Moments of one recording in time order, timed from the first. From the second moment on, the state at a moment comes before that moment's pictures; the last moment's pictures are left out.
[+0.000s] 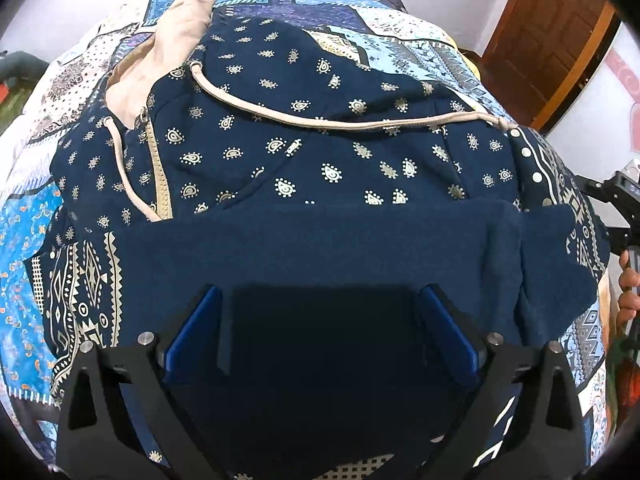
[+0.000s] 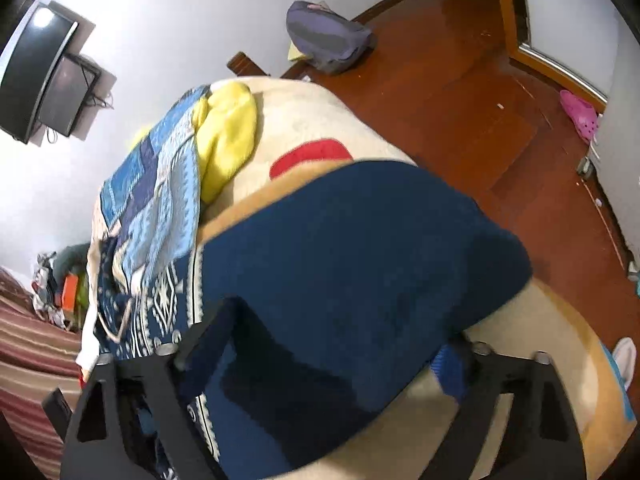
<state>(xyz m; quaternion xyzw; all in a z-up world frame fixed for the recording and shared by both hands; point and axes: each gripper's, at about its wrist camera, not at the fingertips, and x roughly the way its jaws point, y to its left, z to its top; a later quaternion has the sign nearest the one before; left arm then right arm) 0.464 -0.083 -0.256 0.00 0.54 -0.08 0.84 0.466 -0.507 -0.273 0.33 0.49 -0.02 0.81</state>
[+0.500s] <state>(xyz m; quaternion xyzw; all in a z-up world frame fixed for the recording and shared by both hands) 0.425 -0.032 -0.200 0.01 0.49 -0.04 0.87 0.454 -0.457 -0.148 0.29 0.40 0.06 0.87</state>
